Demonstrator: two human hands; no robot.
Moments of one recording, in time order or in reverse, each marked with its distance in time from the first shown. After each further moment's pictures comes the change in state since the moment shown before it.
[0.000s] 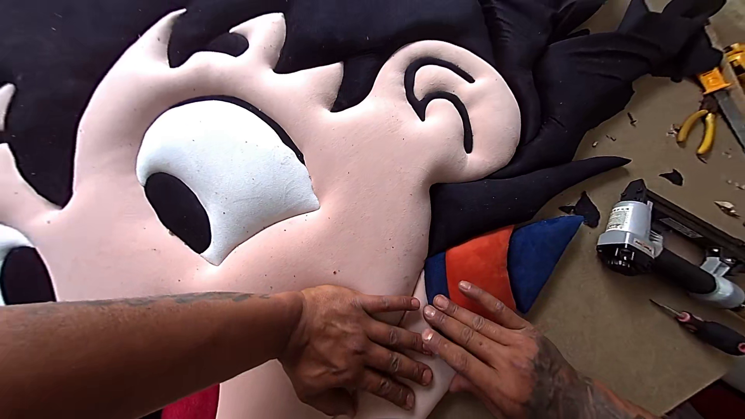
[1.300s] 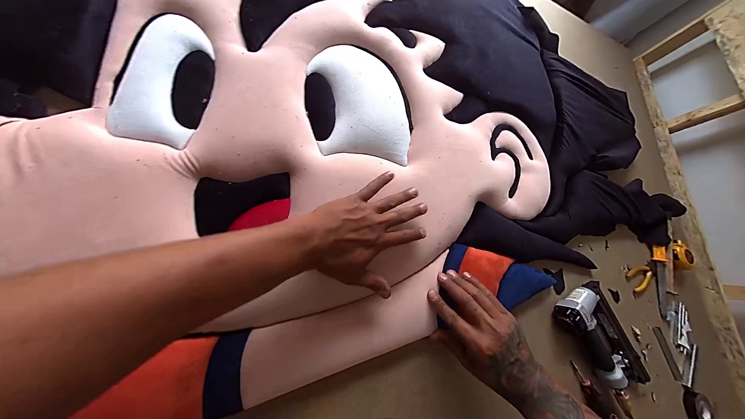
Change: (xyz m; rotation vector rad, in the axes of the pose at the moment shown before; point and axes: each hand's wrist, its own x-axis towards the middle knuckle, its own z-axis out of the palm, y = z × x) left_hand -0.016 0.094 0.009 0.432 0.387 -1.052; right_hand 0.008 -0.001 -0.020 -0.173 -0.161 -0.206
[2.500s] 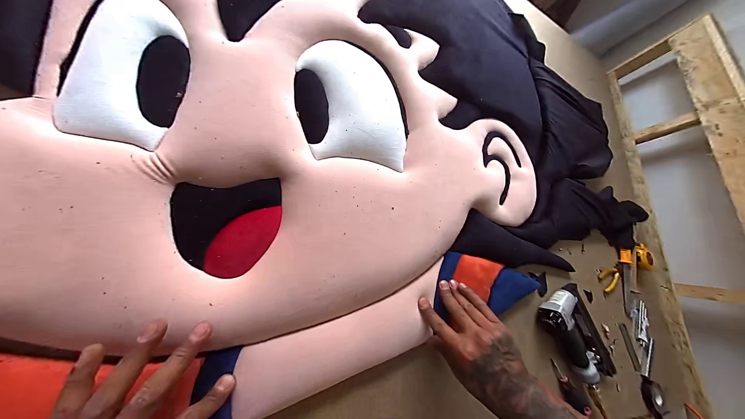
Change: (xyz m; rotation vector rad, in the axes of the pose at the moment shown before) left_hand -0.236 0.155 0.023 -0.272 0.258 -0.726; right_hand 0.014 -0.016 -0.008 -0.207 -0.181 0.052
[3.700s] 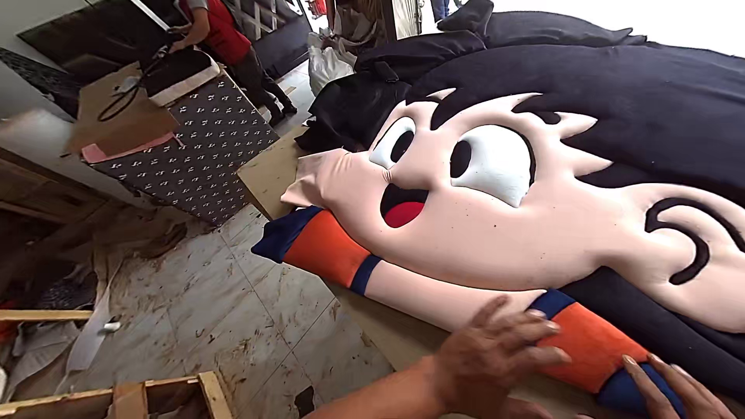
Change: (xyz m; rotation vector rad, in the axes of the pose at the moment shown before) left_hand 0.158 0.245 0.128 0.001 0.402 0.136; right_hand -0.083 0.120 0.022 0.322 0.207 0.059
